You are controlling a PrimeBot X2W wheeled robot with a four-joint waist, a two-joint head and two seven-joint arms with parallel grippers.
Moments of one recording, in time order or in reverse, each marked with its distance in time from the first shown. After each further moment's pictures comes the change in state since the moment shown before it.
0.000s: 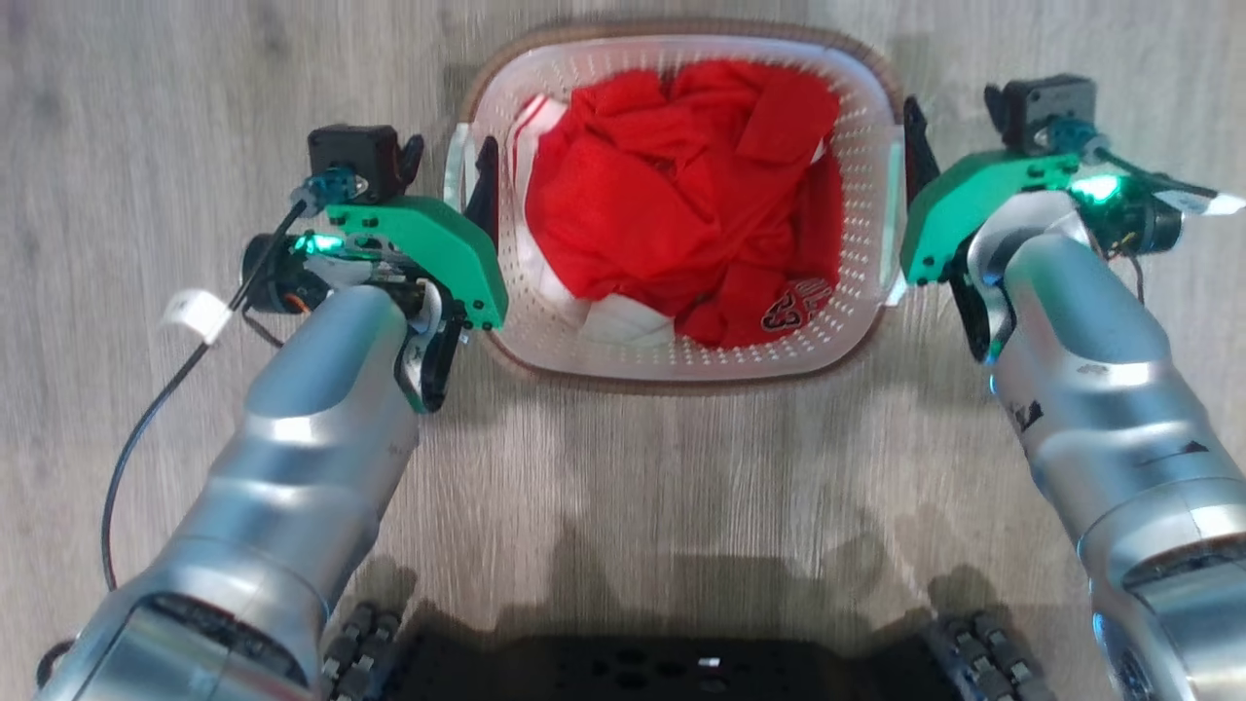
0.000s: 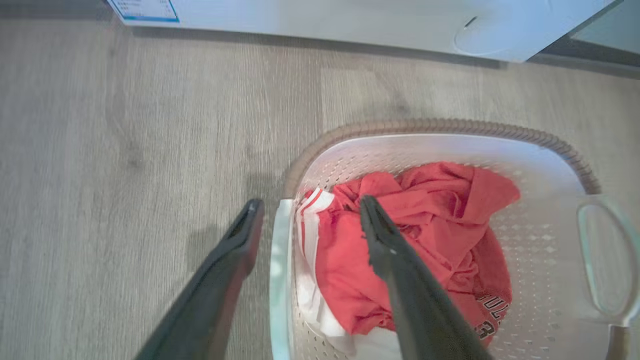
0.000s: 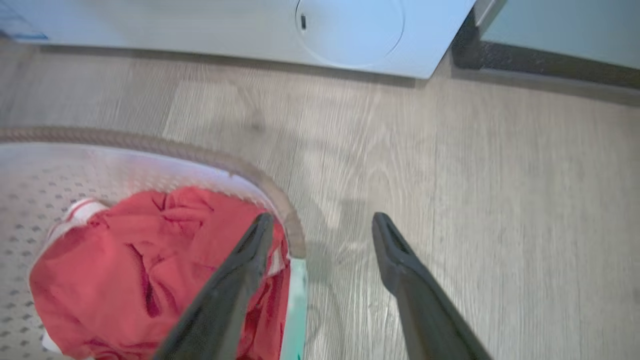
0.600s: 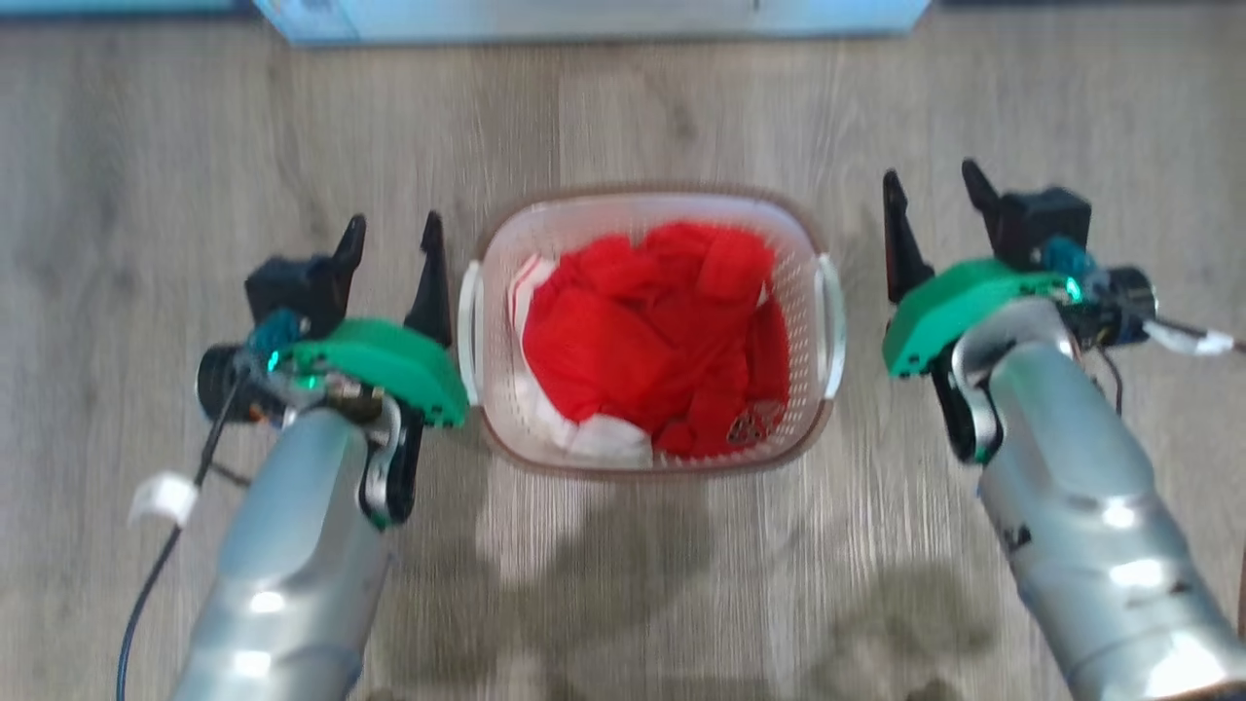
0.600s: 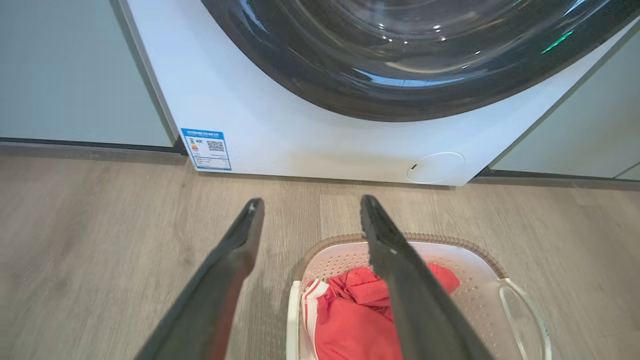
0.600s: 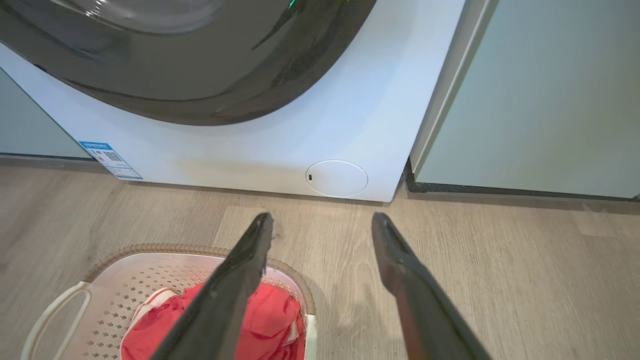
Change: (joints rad) left arm 0.348 0.011 0.365 -0.381 0.330 -0.002 0.000; right arm 0.284 0.001 -0.042 -0.365 -0.005 0.000 0.000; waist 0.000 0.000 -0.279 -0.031
